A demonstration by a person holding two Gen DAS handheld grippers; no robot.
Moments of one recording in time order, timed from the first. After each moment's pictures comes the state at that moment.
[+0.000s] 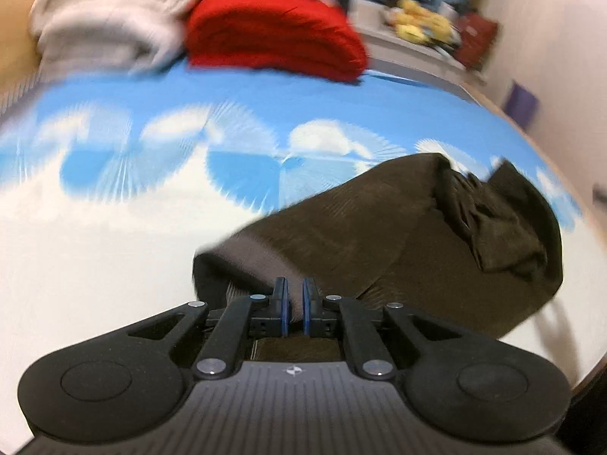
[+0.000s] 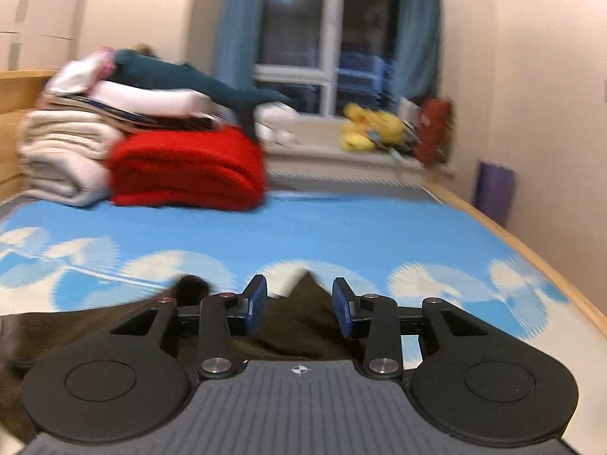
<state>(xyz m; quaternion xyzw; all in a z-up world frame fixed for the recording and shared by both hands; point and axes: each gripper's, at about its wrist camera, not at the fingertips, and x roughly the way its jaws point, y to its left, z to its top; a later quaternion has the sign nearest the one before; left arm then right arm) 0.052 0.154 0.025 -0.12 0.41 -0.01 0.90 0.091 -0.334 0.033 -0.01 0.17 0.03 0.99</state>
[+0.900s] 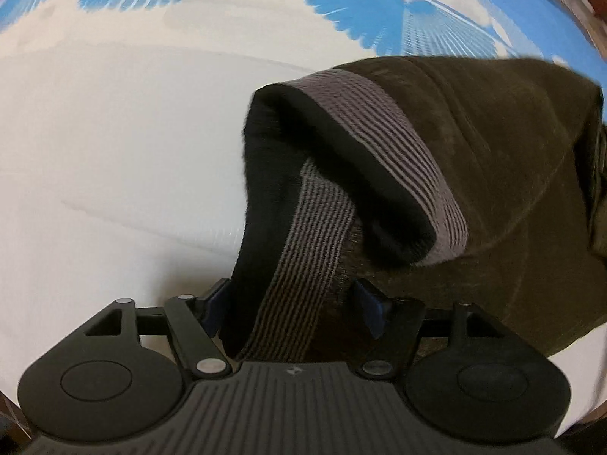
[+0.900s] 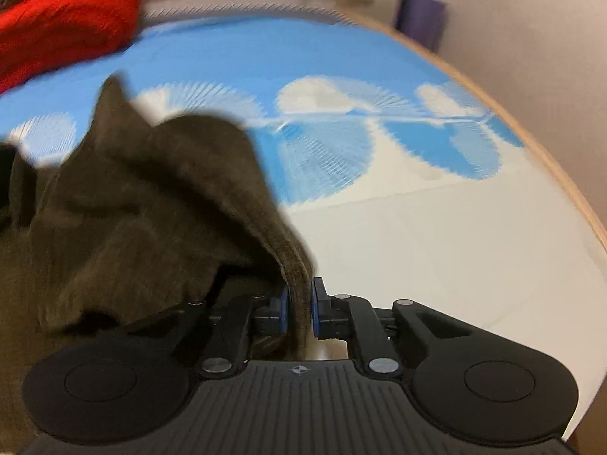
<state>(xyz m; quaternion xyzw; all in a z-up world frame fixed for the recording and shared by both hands) 0.117 0.191 -0.078 -0.12 0.63 0.09 0.76 0.192 -0.416 -0.073 0.03 0.39 -0.12 0.91</state>
